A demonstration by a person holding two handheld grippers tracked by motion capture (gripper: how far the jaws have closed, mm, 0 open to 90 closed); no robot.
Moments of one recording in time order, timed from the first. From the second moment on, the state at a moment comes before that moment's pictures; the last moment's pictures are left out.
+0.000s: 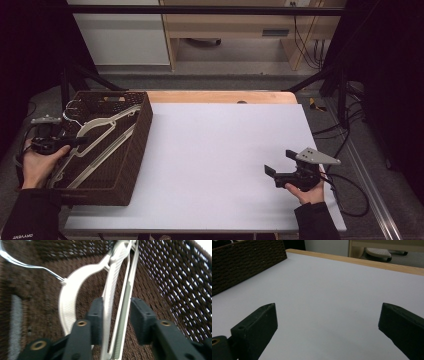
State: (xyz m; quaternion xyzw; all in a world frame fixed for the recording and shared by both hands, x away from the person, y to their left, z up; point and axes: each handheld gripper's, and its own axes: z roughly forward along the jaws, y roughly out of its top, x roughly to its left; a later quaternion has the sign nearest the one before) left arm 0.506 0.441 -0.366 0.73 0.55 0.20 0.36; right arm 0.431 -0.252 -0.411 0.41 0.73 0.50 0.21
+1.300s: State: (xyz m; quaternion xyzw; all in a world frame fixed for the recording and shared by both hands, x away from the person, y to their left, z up) left arm 0.431 0.285 -0.372 0.75 0.36 0.19 0.52; right arm 0.425 -0.262 -0.407 0.41 0.71 0.53 0.21
